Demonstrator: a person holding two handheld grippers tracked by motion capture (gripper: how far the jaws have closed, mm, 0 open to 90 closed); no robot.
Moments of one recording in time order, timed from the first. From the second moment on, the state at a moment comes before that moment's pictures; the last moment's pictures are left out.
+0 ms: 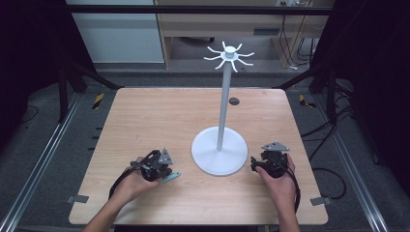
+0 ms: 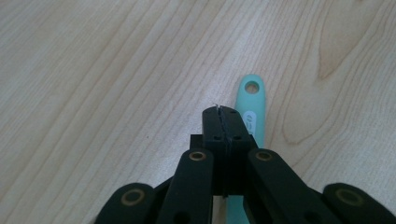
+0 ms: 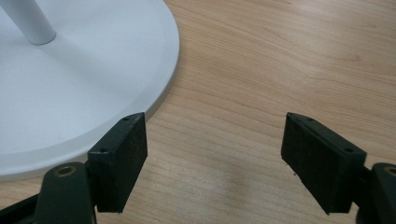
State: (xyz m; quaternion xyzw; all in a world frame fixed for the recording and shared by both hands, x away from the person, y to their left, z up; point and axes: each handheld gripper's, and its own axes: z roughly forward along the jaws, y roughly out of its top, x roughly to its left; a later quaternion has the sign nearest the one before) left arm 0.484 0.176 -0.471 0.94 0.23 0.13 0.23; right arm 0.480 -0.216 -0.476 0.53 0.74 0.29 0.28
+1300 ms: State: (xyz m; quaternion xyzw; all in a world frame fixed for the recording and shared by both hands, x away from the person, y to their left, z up) left arm 0.482 0.163 -0.432 0.95 0.22 0.14 0.18; right arm 0.480 -0.216 -0.471 0.53 0.74 0.32 0.27
